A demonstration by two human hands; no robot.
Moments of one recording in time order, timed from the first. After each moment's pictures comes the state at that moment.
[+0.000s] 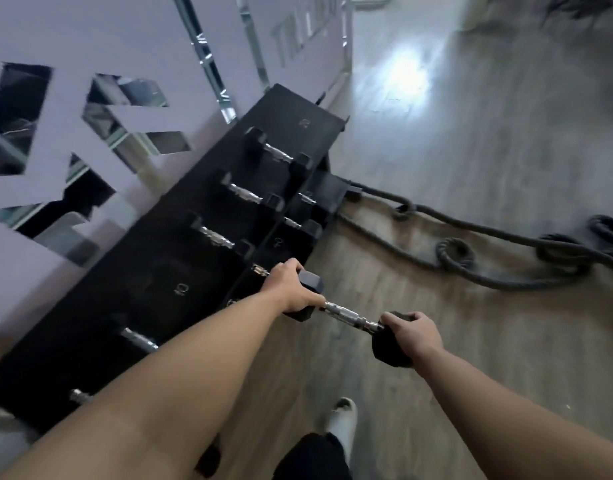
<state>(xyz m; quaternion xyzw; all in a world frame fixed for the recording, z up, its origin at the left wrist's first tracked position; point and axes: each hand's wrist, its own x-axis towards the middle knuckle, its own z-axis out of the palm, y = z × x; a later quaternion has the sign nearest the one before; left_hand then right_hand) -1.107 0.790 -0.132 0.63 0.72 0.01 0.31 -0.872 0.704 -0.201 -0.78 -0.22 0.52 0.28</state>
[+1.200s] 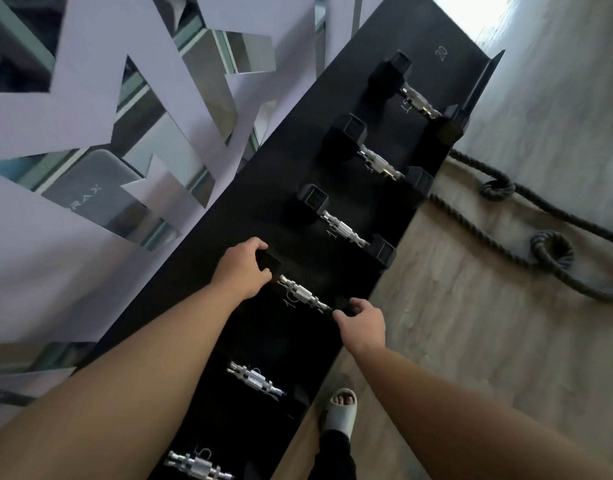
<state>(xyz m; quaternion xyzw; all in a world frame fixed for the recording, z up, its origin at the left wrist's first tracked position) -1.576 0.974 -0.234 0.57 0.76 0.00 0.30 -1.349 0.894 -0.309 -0.79 -0.35 0.48 0.15</state>
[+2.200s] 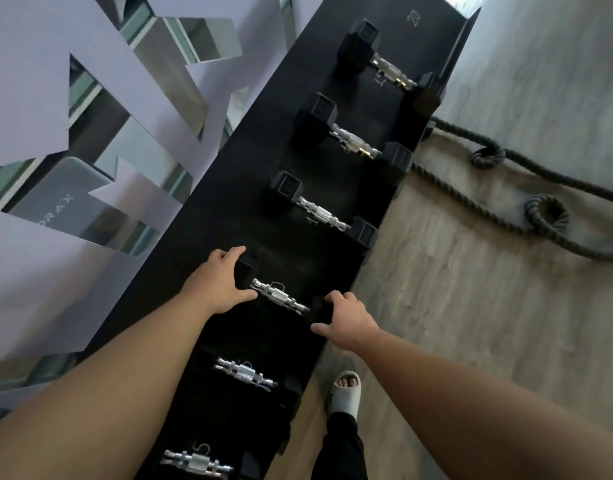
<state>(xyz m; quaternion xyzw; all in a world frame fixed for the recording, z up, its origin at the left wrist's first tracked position) -1.581 0.962 -0.252 0.64 0.70 -0.17 0.27 -1.323 0.893 -0.317 -0.67 -0.58 0.47 -0.06</state>
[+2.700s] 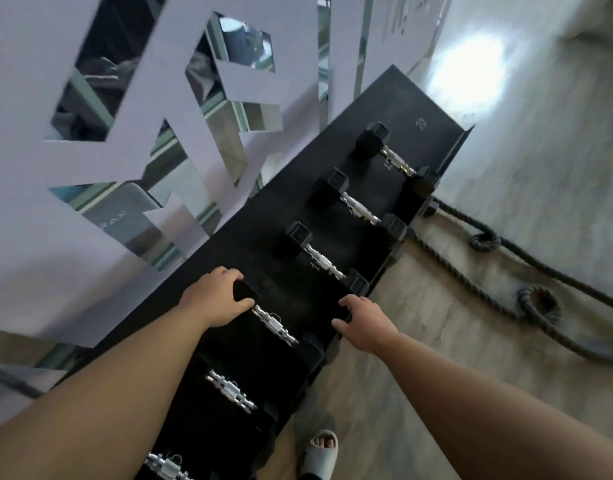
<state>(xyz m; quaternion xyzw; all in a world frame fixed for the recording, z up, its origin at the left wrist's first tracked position) -1.563 0.927 -0.158 0.62 0.75 -0.09 0.23 -1.262 0.935 -0.220 -0.64 -0.66 0.40 -0.03</state>
